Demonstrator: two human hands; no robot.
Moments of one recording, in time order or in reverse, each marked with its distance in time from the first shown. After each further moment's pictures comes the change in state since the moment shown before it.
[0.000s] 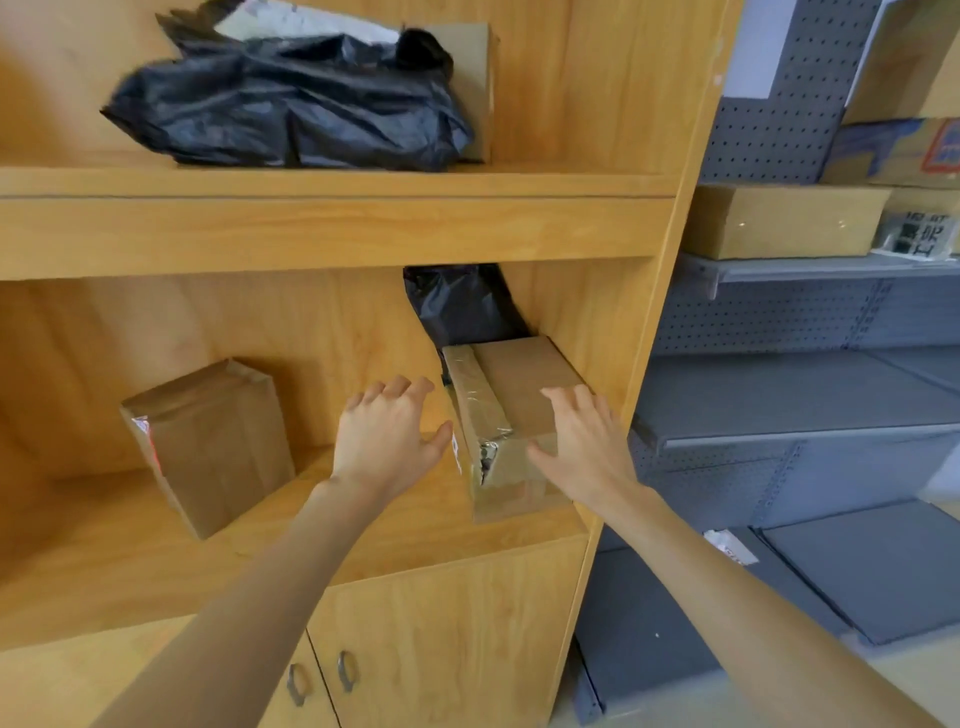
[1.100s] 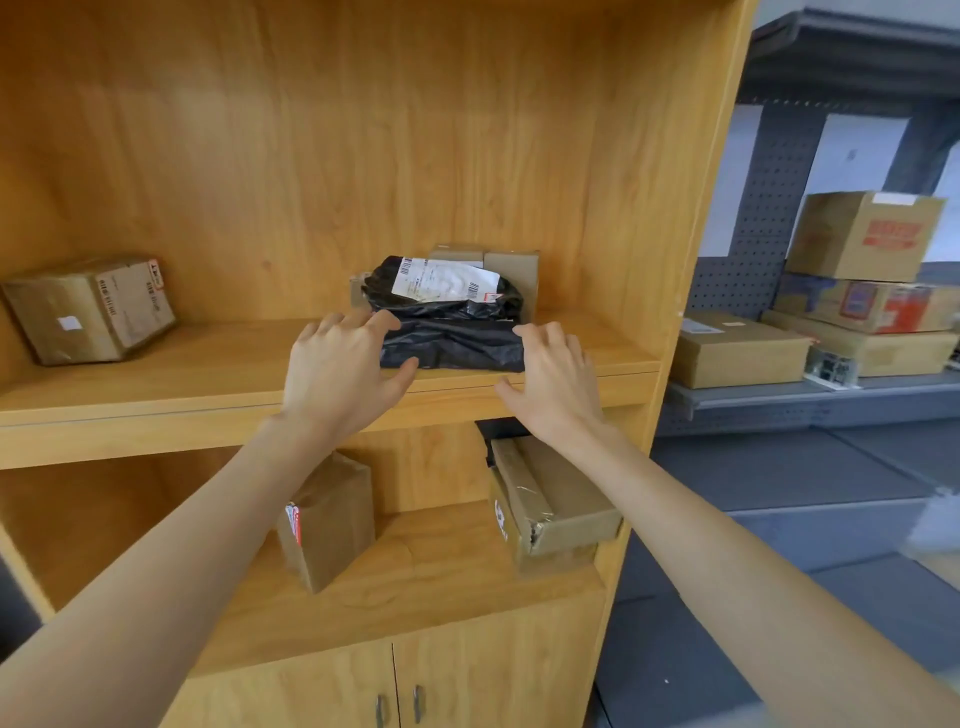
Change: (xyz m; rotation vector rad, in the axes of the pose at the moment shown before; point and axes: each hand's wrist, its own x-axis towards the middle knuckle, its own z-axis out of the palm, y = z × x) left_hand 0.039 -0.061 -0.320 0.058 0.266 0.065; right_hand 0.011 -0.189 -0.264 0.026 0.206 -0.065
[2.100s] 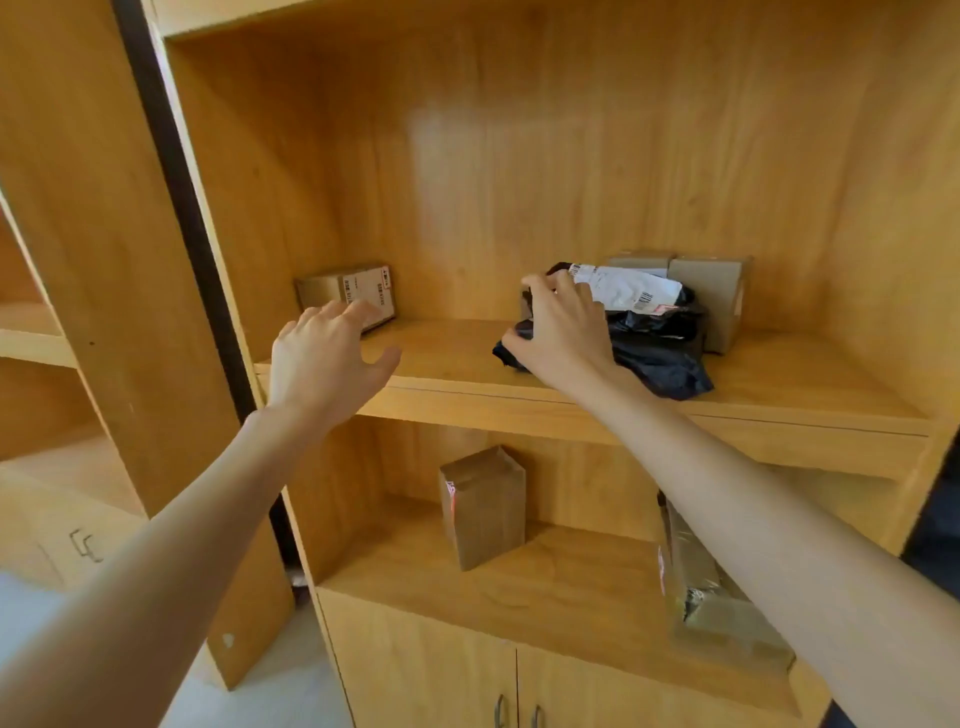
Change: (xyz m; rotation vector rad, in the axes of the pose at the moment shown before) left_hand -0.038 -0.031 -0.069 0.384 -0.036 -0.467; right_hand 0.071 -0.073 0.019 0.330 -0.006 -0.415
